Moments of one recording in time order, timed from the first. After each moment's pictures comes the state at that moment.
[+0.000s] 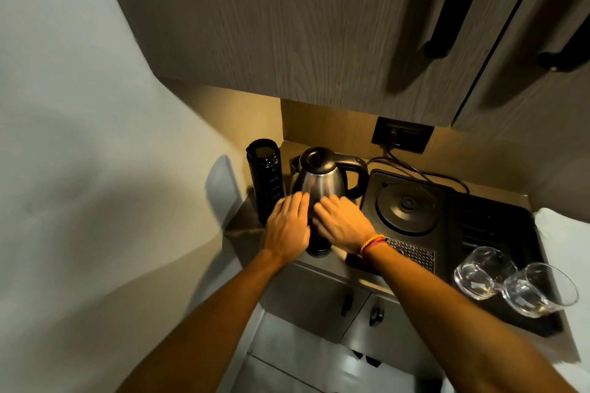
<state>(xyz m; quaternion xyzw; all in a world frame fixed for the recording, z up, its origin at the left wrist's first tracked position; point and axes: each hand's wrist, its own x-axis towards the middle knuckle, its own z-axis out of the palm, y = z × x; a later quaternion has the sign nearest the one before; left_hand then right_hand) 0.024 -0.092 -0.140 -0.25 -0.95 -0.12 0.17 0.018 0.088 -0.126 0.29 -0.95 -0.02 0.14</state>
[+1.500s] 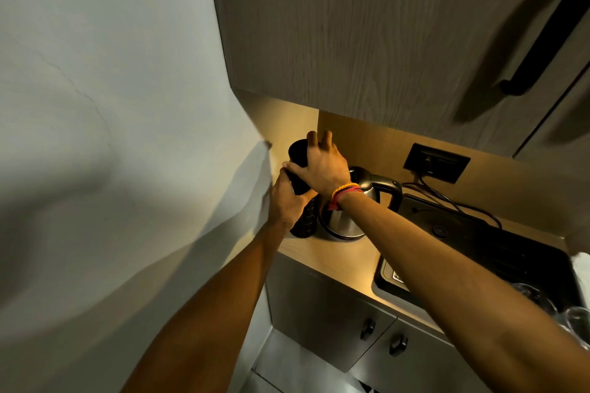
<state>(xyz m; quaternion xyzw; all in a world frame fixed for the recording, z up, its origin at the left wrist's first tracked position) -0.019 -0.150 -0.059 0.02 -0.85 -0.52 0.09 -0.042 -0.050 0.021 0.10 -0.97 0.16 0.14</state>
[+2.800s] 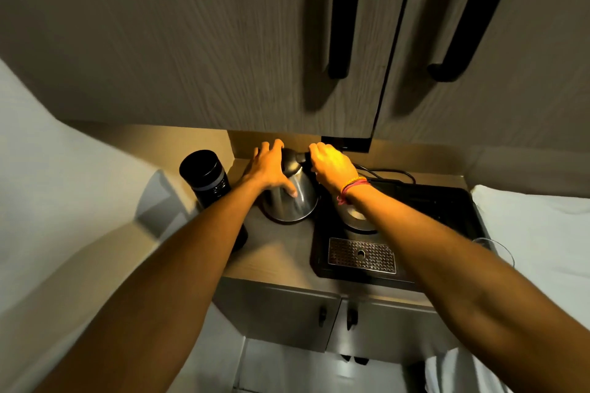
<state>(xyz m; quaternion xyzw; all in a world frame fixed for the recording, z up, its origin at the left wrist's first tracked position) -0.097 -0.013 -0.009 -0.20 -0.96 -0.18 -0.06 -0.050 0.157 -0.024 0.04 -0.99 0.08 0.11</state>
